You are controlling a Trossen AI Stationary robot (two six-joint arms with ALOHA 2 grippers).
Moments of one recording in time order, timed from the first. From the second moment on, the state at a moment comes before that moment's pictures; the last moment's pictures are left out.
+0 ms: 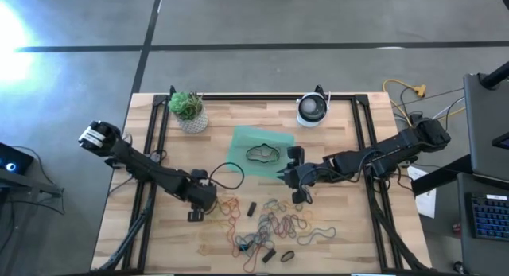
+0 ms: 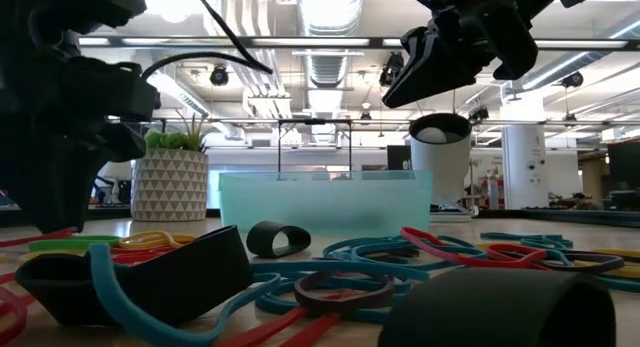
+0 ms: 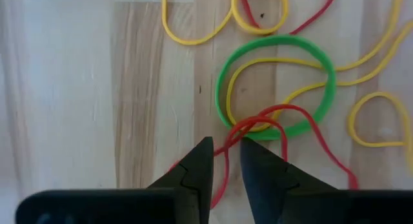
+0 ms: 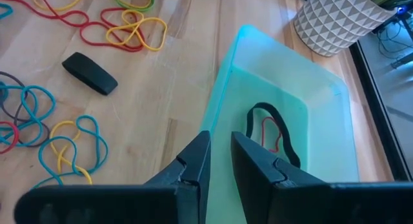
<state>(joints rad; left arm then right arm) -0.45 1.45 0.70 -0.53 -0.08 -0.46 0.26 1.44 0.85 -0.12 0.36 -0.14</state>
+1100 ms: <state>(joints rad) -0.45 1.46 0.75 -0.60 -0.08 -0.46 0.26 1.44 0.84 -0.12 0.36 -0.14</state>
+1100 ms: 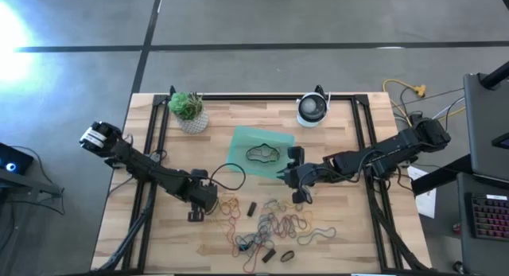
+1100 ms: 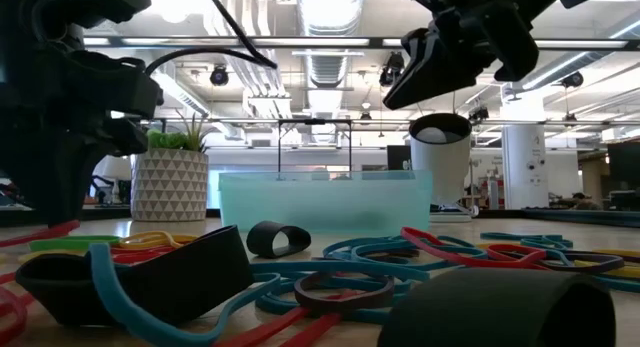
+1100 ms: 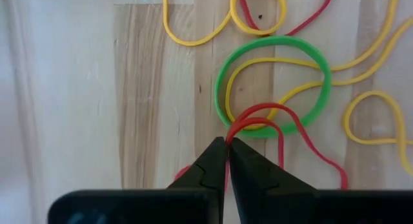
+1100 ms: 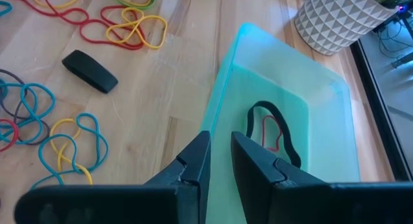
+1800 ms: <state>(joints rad) -0.42 1.38 1.04 -0.64 -0.67 -0.14 0.26 1.44 0.83 -0.15 0.36 -0.07</state>
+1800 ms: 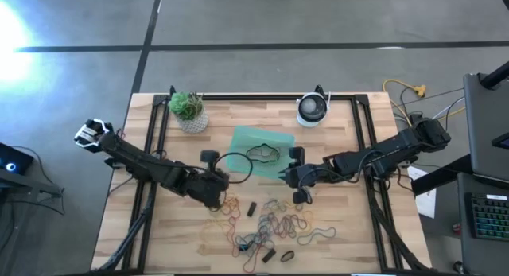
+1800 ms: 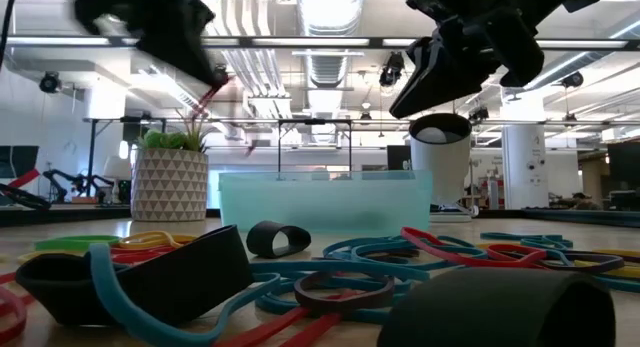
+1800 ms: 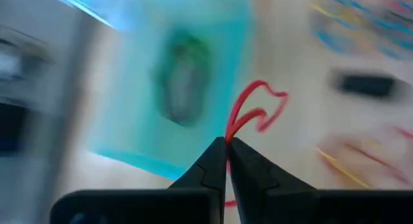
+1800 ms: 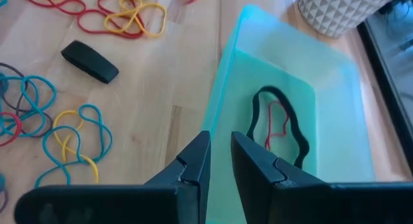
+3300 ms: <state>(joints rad) 0.16 1.69 1.15 -0.30 -0.12 0.16 0.36 1.44 0.78 -0.23 0.37 0.07</state>
